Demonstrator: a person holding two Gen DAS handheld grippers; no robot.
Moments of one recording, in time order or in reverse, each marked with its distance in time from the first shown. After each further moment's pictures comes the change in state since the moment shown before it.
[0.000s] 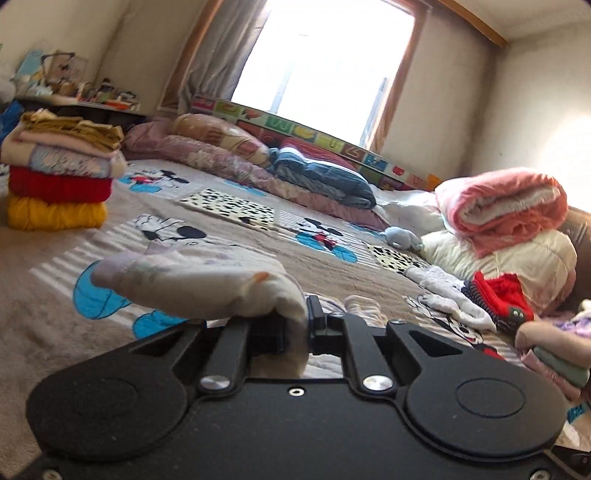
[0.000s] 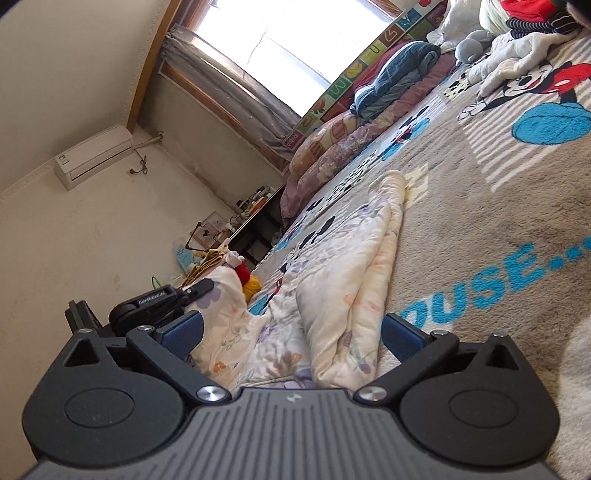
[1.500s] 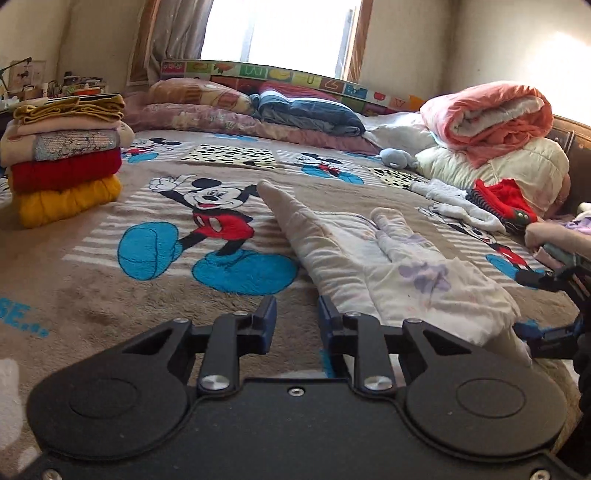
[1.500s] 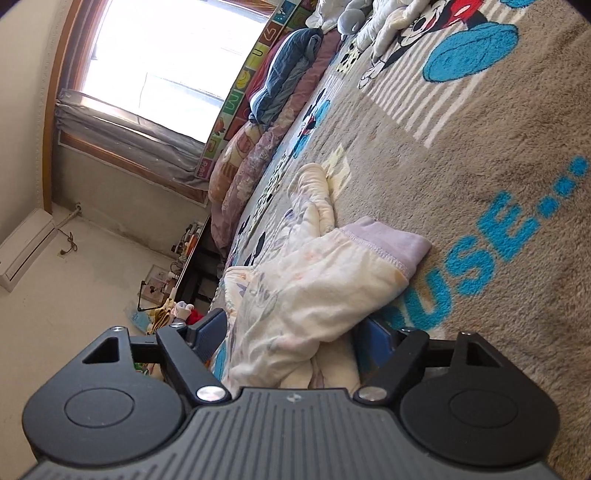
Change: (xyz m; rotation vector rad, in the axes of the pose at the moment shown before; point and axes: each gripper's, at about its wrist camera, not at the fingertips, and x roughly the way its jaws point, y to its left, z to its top) left arm -0.022 0.072 -0.024 0.133 0.220 -0.048; right arm 0.046 -0.019 0.004 0.354 -0.093 -0.221
